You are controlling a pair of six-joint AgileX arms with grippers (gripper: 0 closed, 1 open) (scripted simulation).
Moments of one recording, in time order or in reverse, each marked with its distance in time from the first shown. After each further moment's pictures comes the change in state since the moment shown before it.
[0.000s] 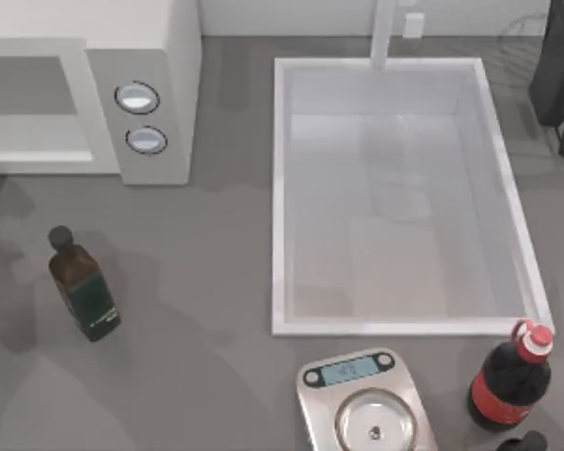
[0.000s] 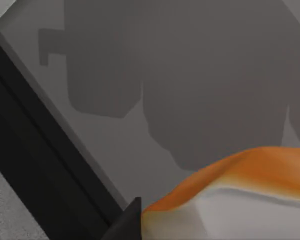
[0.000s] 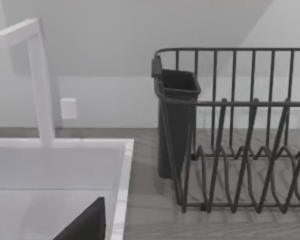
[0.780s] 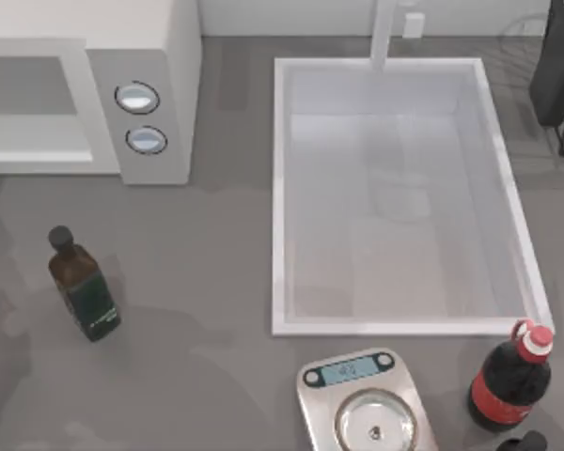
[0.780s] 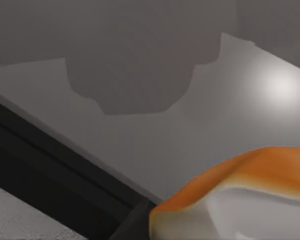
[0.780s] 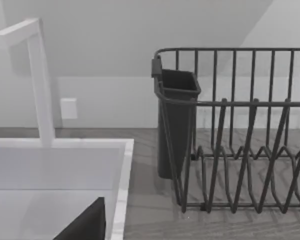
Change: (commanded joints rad) left arm 0.108 -0.018 0.168 -0.528 -0.004 0.315; right arm 0.000 0.000 0.000 0.000 0.000 0.000
